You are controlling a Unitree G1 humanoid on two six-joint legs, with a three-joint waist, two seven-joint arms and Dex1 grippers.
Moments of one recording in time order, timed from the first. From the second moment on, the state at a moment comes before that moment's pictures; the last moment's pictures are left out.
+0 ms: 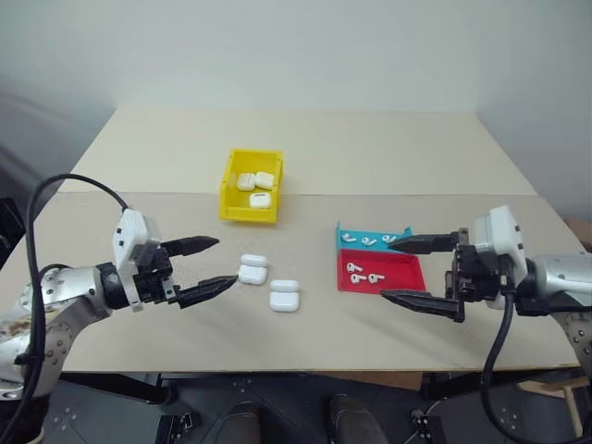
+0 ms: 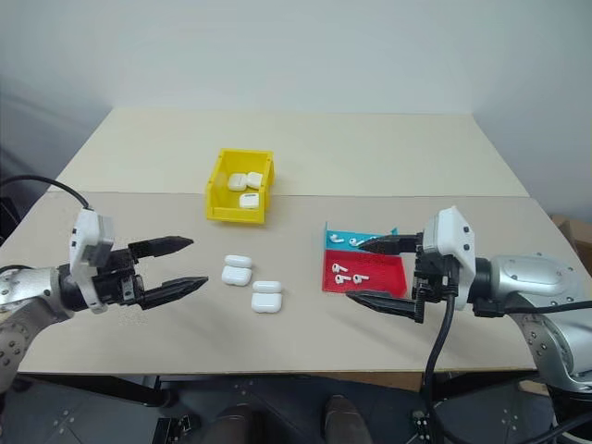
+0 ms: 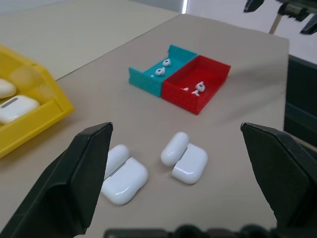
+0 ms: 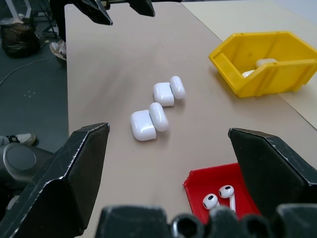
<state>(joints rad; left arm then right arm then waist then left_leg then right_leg) -0.08 0.89 0.32 -0.45 -0.83 0.62 -0.97 -0.17 -0.90 -0.23 -0.50 0.73 0.54 1.09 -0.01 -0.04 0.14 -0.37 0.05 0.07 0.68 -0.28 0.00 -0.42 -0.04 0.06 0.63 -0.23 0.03</state>
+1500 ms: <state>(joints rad) -0.83 0.73 -0.24 -0.27 -0.73 1.61 -0.29 -0.14 -0.89 -0.25 -0.57 0.77 0.56 0.97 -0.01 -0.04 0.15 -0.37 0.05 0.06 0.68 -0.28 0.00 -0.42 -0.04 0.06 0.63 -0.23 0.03</state>
